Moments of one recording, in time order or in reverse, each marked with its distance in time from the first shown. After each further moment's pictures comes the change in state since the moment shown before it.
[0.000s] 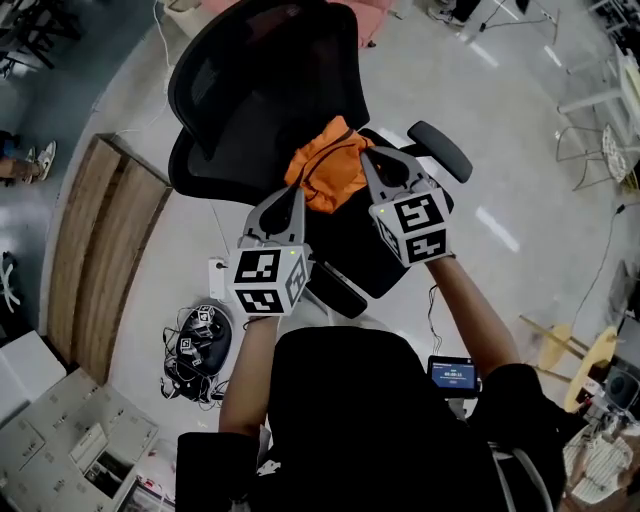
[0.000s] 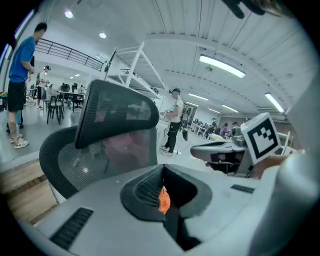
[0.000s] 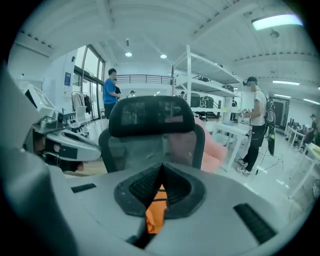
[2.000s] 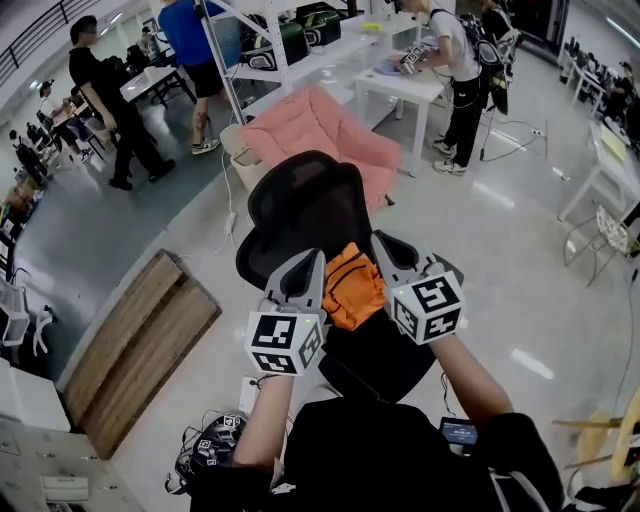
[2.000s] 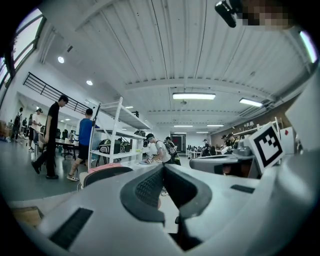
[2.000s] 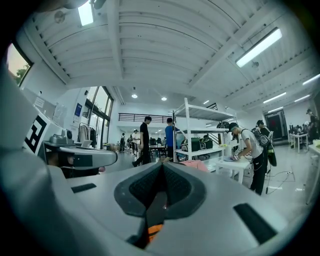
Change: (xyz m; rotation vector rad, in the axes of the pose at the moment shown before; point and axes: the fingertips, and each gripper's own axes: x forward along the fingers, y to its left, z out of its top) left arm -0.160 -0.132 0.158 0.265 -0.442 -0.035; right arm -0.208 0.040 0.156 0.022 -0.487 0.011
